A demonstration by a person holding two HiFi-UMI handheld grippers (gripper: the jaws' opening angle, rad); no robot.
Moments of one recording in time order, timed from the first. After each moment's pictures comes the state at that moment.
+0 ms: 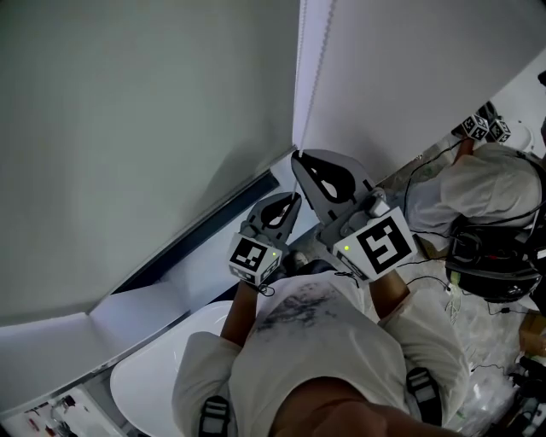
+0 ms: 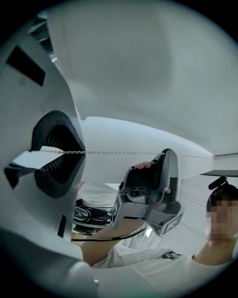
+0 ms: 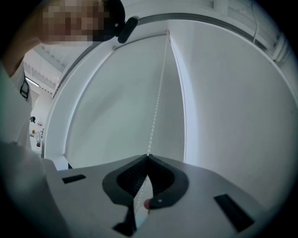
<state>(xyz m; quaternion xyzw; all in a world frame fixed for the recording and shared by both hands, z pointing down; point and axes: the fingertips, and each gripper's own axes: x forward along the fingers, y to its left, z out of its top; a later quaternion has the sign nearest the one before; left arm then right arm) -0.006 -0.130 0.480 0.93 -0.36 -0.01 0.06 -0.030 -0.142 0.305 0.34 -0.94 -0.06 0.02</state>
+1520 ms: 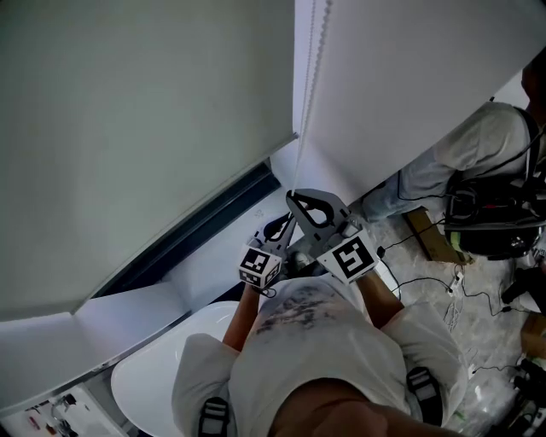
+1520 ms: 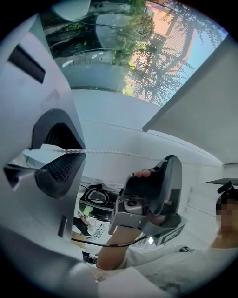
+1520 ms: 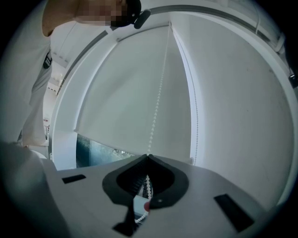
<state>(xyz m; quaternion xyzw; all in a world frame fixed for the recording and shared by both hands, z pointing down) -0.005 -0.105 0.581 0.92 -0.37 0.03 0.12 -0.031 -0.116 0.406 0.32 -0.94 -0.06 0.05</state>
